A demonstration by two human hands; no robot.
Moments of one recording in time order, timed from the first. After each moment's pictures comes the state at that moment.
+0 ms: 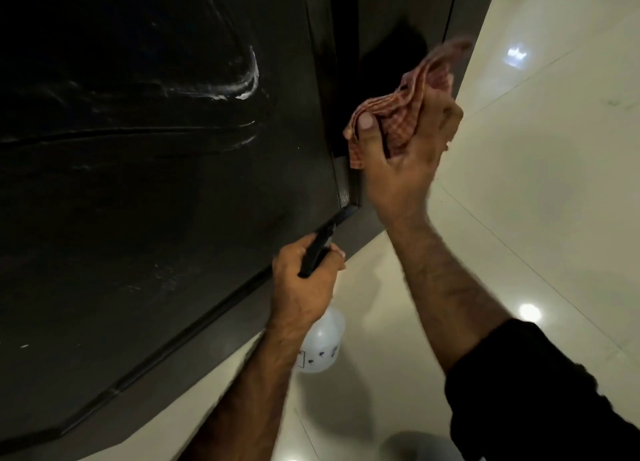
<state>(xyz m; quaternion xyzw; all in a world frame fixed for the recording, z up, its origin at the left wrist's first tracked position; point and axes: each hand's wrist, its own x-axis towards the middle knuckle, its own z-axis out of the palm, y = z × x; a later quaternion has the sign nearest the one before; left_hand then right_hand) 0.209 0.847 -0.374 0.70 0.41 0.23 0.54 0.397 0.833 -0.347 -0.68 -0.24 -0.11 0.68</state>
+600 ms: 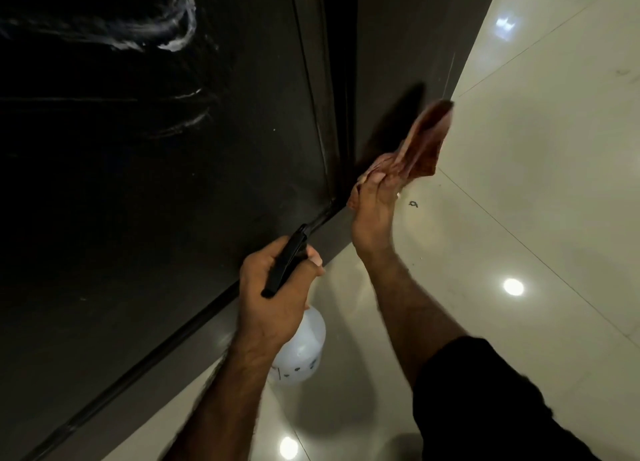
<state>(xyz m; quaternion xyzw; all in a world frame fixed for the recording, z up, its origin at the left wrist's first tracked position) 0.198 0.864 -0.385 0.69 0.38 0.23 0.57 0.386 0.854 -0.515 -0.68 -0.10 0.16 0.71</state>
